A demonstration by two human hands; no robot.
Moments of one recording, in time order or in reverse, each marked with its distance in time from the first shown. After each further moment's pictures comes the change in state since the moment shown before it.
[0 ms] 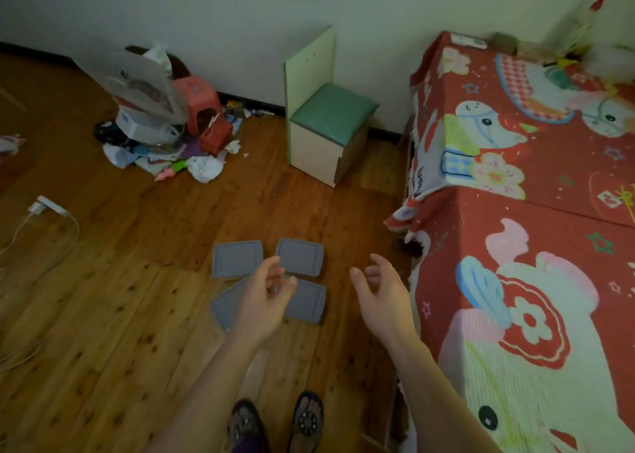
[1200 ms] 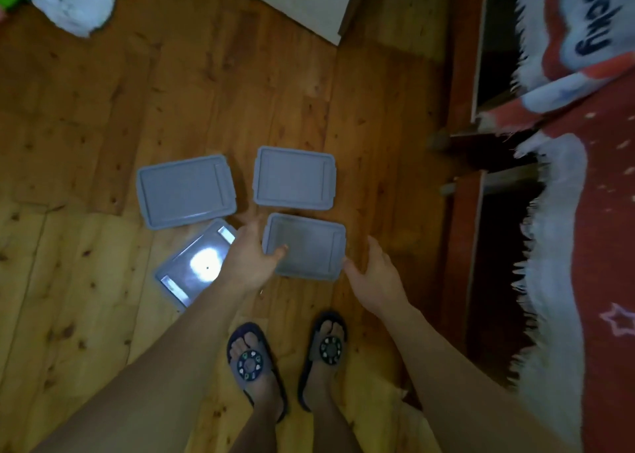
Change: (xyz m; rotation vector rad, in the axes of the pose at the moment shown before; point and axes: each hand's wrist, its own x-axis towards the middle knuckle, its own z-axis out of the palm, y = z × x) left_hand 0.301 -0.374 0.091 0.311 -0.373 -0.212; right_hand 0.192 0.263 0.336 -0.236 -0.307 0.474
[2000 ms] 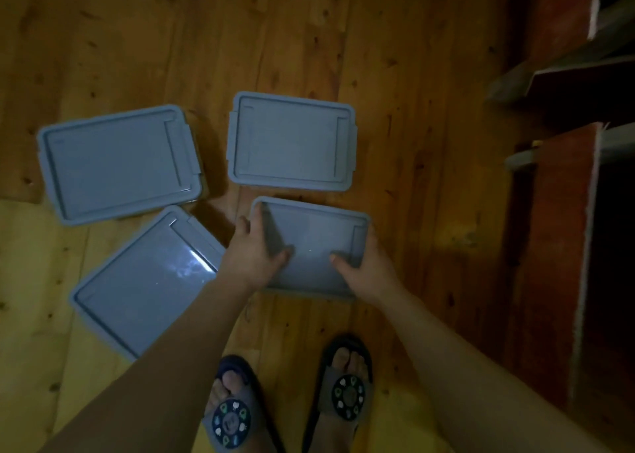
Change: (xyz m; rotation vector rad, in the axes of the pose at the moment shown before) left_hand 0.143 -0.139 0.136 0.266 -0.012 -0.045; right_hand 0.177 0.094 0.134 0.111 -0.136 0.024
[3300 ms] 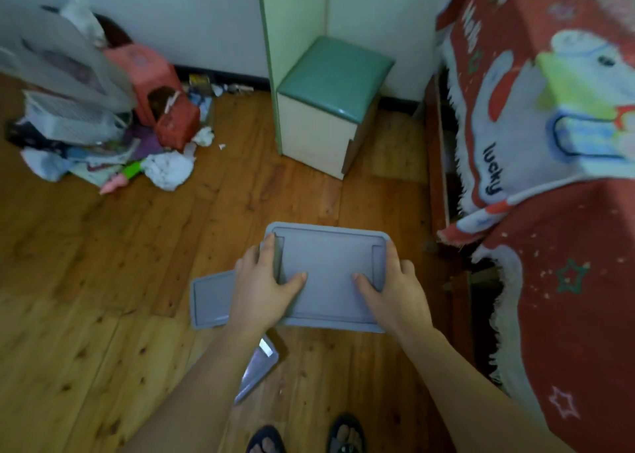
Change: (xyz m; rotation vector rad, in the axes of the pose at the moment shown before) left_hand -0.210 0.234 -0.314 -0.016 0.491 0.238; right_hand -0.268 -0.244 -0.239 -0.259 0.490 -0.347
